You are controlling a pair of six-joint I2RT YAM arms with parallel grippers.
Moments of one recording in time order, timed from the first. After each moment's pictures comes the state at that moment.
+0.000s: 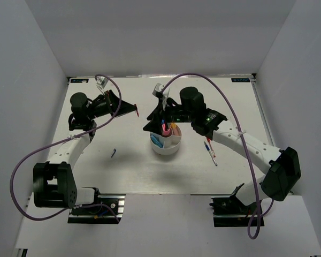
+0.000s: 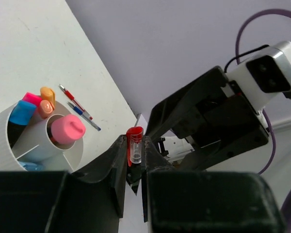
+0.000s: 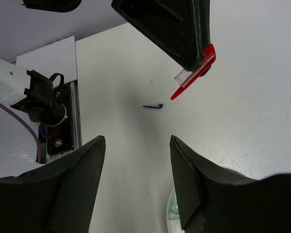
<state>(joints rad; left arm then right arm) -0.05 1.32 0.84 0.58 1.14 -1.10 0.81 1.44 1.27 -0.10 -0.61 0.04</state>
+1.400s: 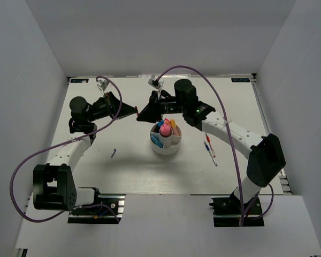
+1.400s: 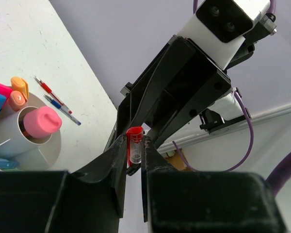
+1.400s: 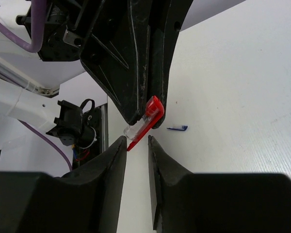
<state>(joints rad) -0.06 1.30 0.79 0.73 1.17 -1.27 0.76 1.63 1.37 0.08 -0.77 0.29</state>
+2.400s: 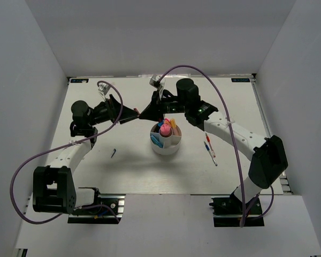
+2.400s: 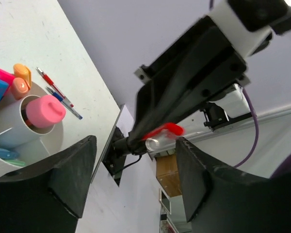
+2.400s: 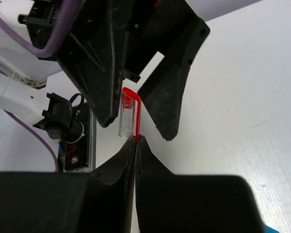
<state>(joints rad) -0.06 1.27 0.73 0.73 1.16 -1.25 0.75 1.61 1.37 0.05 -0.78 0.20</state>
